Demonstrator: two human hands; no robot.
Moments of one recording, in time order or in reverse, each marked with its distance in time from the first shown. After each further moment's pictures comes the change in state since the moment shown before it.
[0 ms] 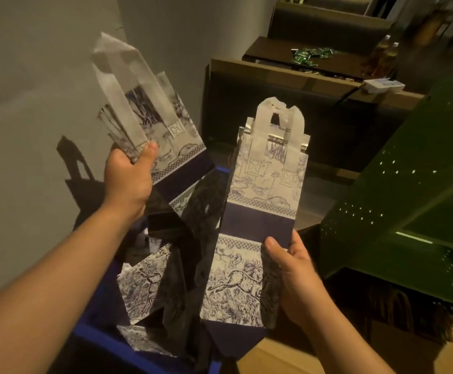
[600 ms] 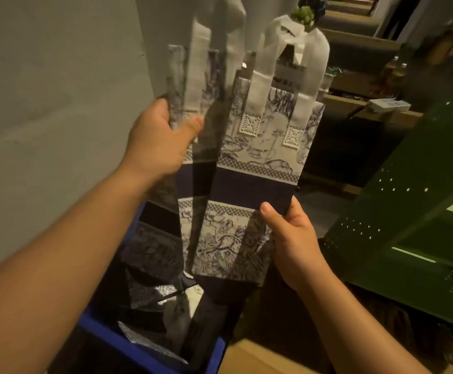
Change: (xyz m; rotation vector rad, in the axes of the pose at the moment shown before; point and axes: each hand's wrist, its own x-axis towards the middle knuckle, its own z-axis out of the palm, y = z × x) left_hand -0.017 0.119 0.017 0.331 -0.206 0.223; right_hand 0.007 -0.058 0.039 -0.165 -0.173 -0.284
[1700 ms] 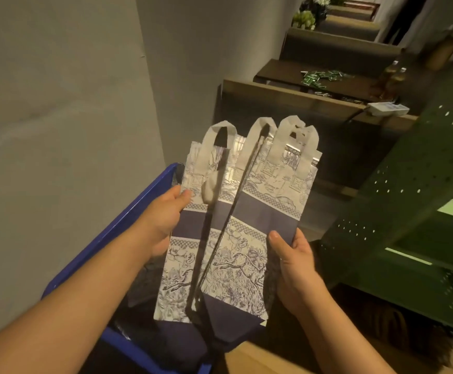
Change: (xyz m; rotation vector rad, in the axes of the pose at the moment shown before) left_hand -0.063 -0.094 0.028 -0.520 -0.321 -0.658; right_hand -0.011 0.042 -0.028 0.132 0.300 0.206
